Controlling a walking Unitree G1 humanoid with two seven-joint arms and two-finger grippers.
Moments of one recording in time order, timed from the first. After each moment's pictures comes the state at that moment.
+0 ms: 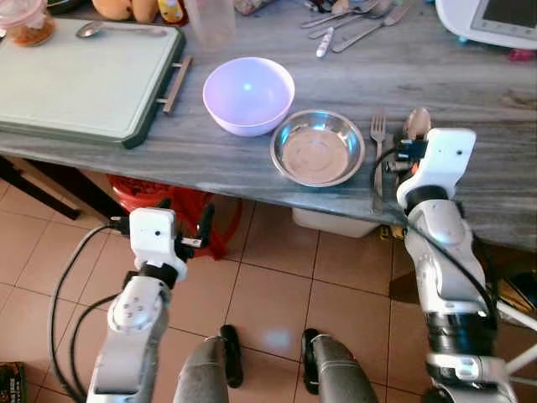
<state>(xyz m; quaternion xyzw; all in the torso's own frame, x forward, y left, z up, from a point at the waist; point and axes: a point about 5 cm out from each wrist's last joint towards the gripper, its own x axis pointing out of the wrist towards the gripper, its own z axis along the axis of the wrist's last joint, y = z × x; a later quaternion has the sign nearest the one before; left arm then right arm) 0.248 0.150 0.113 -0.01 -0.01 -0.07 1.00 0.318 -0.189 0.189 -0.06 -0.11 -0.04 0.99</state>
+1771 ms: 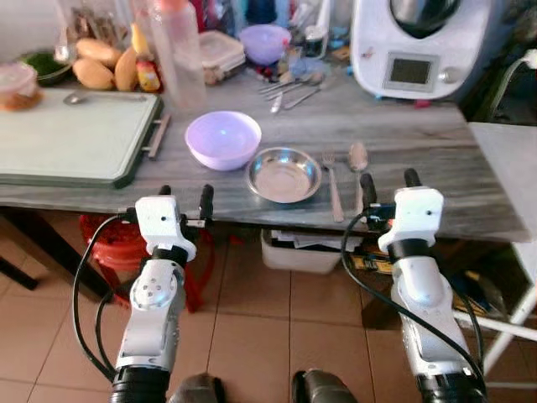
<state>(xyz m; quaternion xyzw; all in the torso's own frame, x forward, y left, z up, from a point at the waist) 0.279 0.142 0.103 -0.04 -0.05 -0.04 1.00 0.279 -0.169 0.134 -0.10 -0.11 -0.01 0.99</state>
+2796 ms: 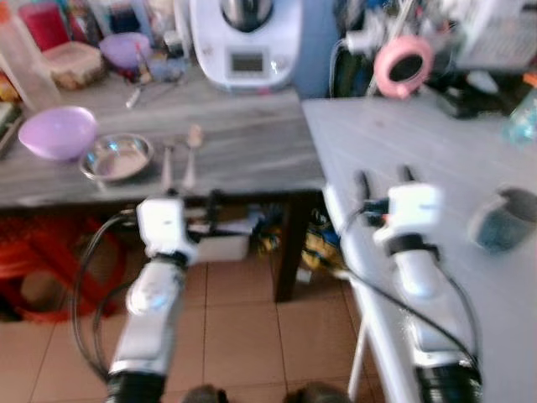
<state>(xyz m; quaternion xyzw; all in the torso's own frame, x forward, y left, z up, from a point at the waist) 0.275 0.145 0.101 -0.03 -0.05 -0.06 1.00 0.284 -0.164 0.136 -0.10 -0.11 0.02 0.99</state>
